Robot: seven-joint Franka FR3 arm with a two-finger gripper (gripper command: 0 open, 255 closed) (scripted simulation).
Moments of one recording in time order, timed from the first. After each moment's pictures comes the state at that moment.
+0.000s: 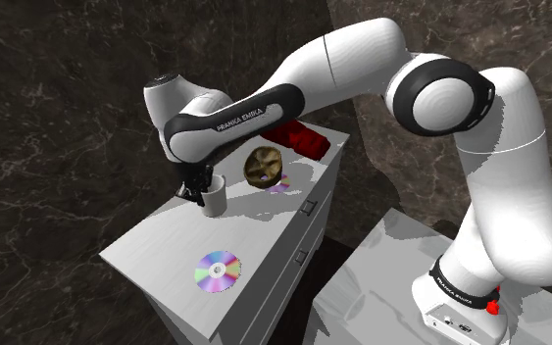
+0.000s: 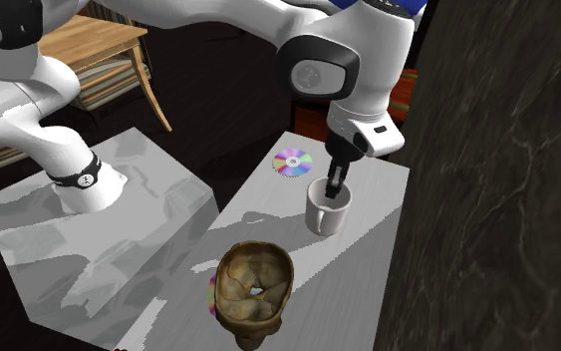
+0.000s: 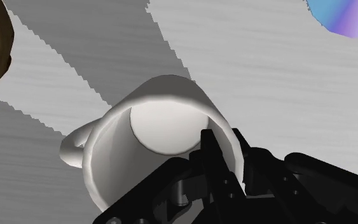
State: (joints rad) arm 0.33 0.59 0.26 -1.43 -0.19 1.95 0.25
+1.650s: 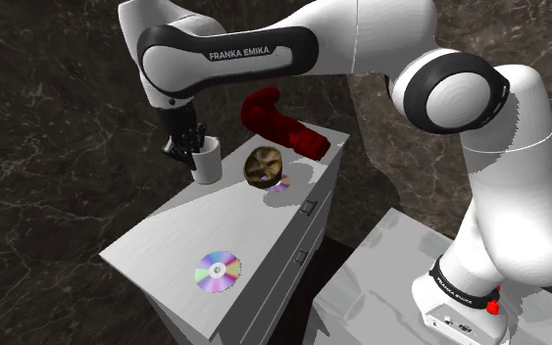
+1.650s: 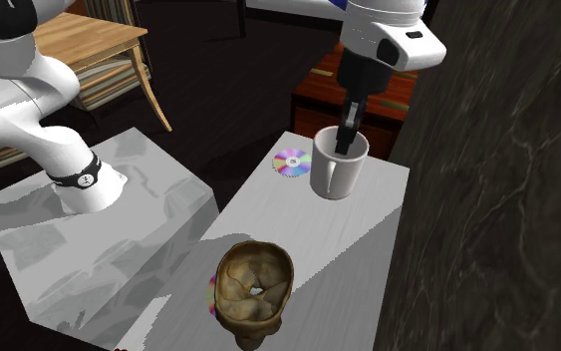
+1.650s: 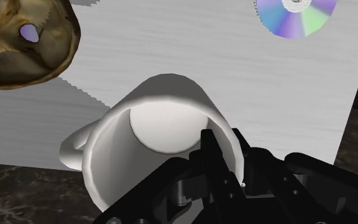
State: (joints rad) arm 0.34 0.55 0.27 -1.16 -0.18 1.64 0.22
